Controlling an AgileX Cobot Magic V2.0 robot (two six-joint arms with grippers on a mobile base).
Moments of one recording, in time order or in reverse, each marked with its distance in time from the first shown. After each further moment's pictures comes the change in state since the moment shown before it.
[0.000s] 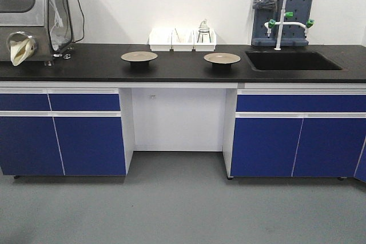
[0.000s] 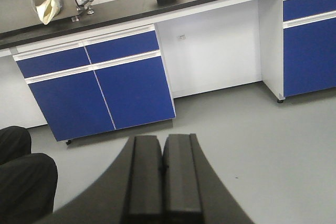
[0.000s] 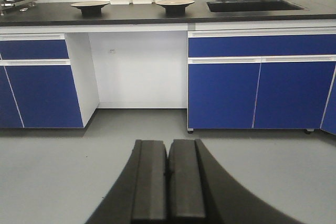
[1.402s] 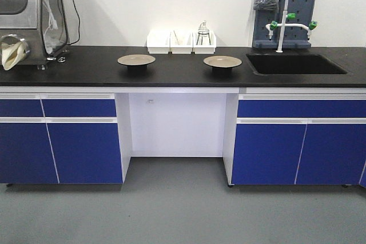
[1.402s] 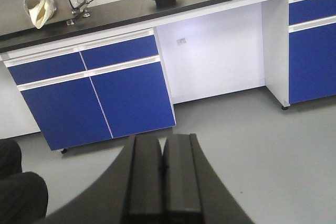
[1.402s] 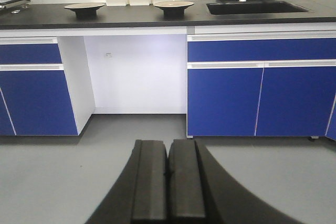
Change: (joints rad) left arm 0.000 0.000 0.000 0.000 0.000 0.000; right arm 0.000 0.000 0.000 0.000 0.000 0.000
